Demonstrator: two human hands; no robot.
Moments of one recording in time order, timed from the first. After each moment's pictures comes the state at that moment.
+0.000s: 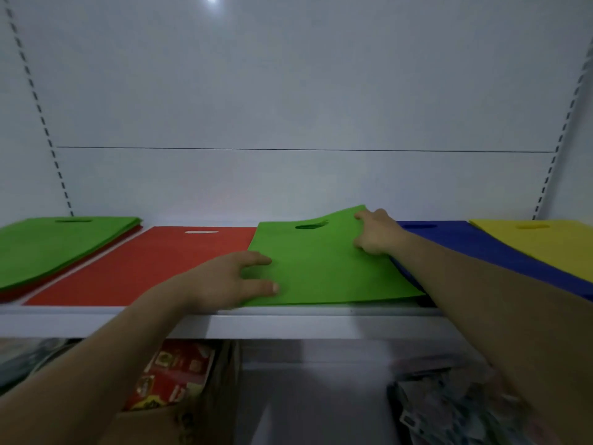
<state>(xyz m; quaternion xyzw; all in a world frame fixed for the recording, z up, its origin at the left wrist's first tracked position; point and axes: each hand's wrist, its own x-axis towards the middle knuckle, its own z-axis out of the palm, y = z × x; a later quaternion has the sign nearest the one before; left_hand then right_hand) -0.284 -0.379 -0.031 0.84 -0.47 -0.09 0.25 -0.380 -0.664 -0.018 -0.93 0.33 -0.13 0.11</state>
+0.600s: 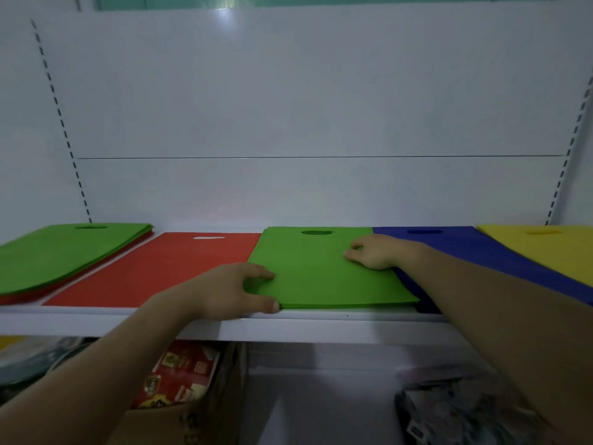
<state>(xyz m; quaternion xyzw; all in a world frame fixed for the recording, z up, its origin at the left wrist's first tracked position) -0.296 -0.379 -0.029 0.86 -0.47 -0.08 0.17 -0.387 -0.664 -0.023 -0.97 0.25 0.01 0.06</state>
